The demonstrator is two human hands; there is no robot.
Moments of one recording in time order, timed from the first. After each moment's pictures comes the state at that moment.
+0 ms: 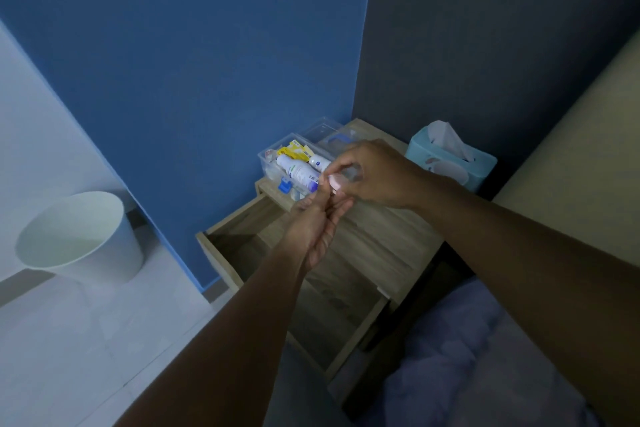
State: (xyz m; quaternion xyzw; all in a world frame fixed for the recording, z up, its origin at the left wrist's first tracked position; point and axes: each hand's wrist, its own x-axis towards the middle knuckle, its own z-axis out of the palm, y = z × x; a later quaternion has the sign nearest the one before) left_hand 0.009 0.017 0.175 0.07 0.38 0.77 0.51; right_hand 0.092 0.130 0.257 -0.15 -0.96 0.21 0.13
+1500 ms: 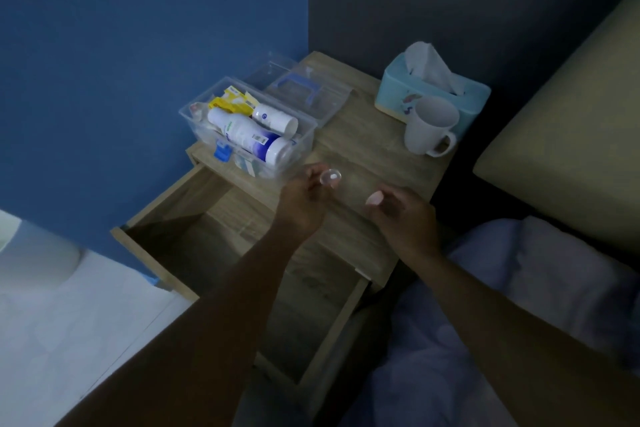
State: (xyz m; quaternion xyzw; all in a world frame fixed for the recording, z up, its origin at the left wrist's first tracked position) left_hand 0.010 0.091 0.068 0.35 0.69 0.51 0.37; right_hand 0.185 0.165 0.031 -0.51 -0.71 0.37 0.32
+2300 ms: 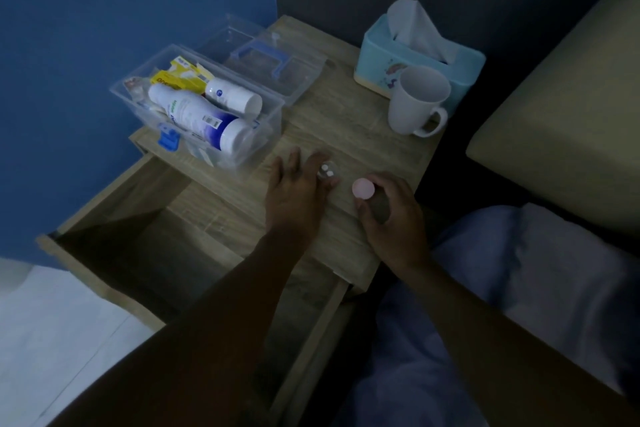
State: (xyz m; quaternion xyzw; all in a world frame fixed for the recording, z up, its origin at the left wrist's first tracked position) left_hand 0.031 0.127 0.007 0.55 0.79 0.24 0.11; right_hand 0.202 0.173 -0.003 -0.45 -0.79 0.26 0.34
